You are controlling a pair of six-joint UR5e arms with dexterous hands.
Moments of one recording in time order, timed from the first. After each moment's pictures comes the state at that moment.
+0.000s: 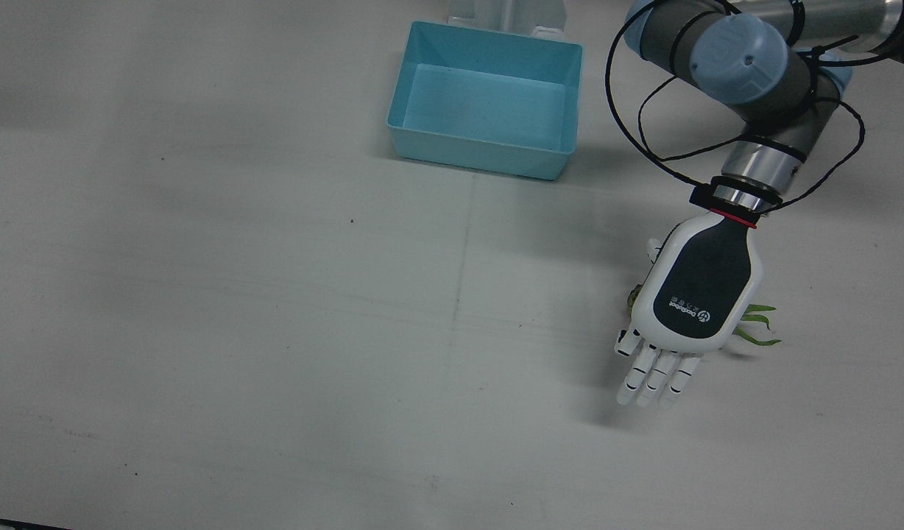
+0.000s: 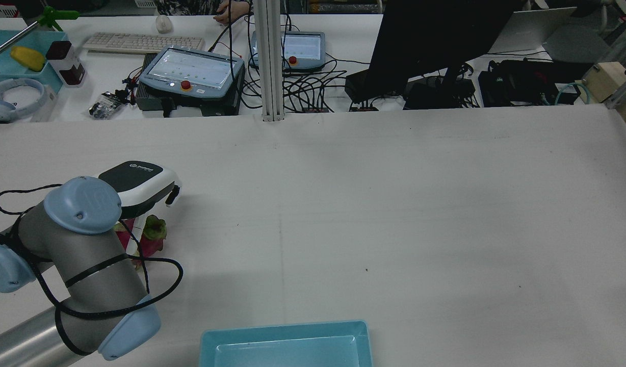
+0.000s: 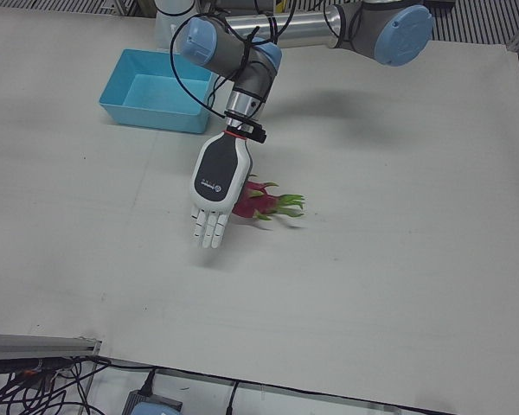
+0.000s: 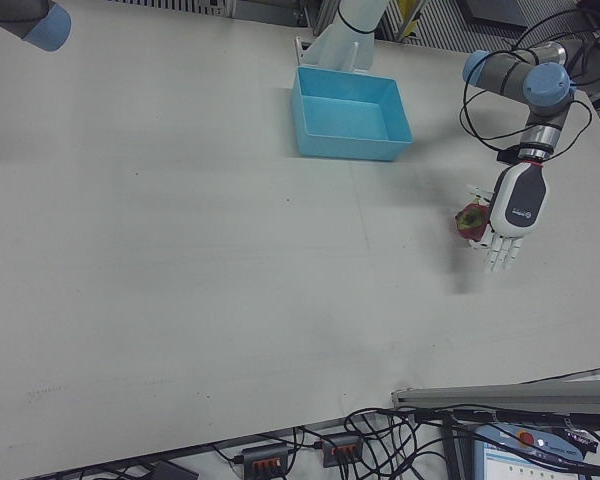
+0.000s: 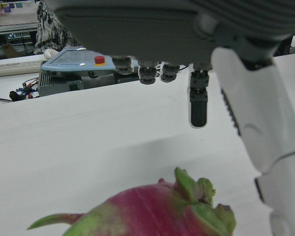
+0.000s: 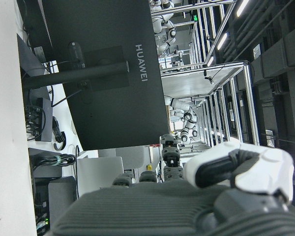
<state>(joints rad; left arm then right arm) -0.69 -2.22 -1.75 1.05 1.29 1.58 1.46 -1.64 1.69 -3.22 -1.55 0.16</state>
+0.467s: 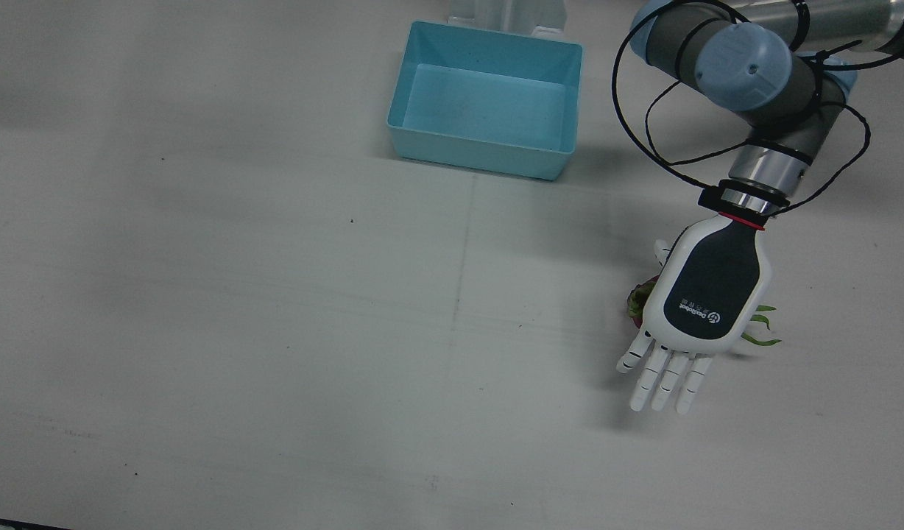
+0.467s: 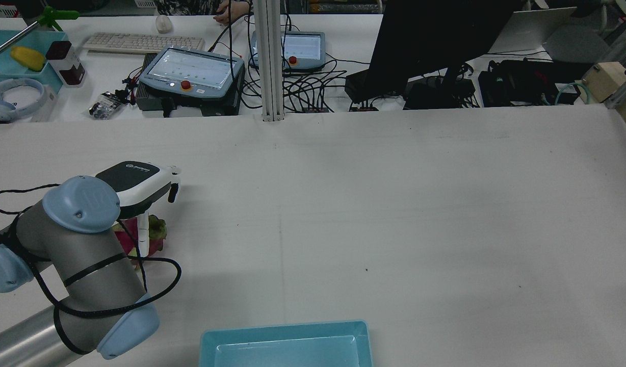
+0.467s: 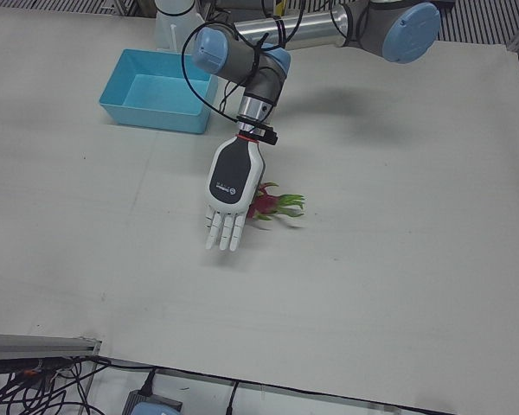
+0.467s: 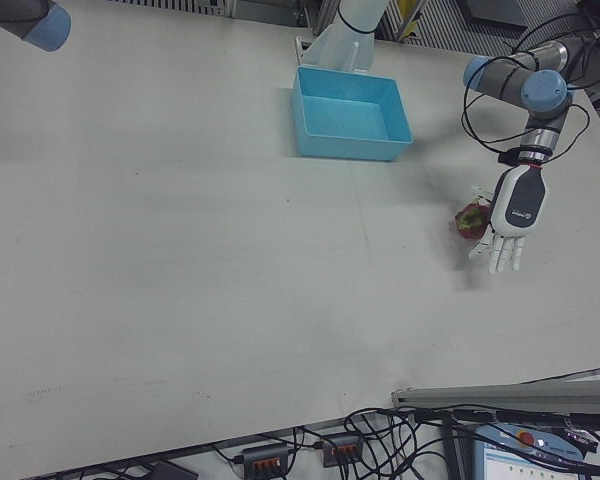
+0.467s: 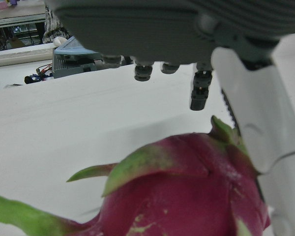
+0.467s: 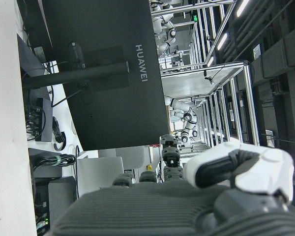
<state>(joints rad) -0.67 -2.16 -1.75 1.04 1.29 1.58 1.46 -1.64 1.69 -3.22 -1.55 0.16</state>
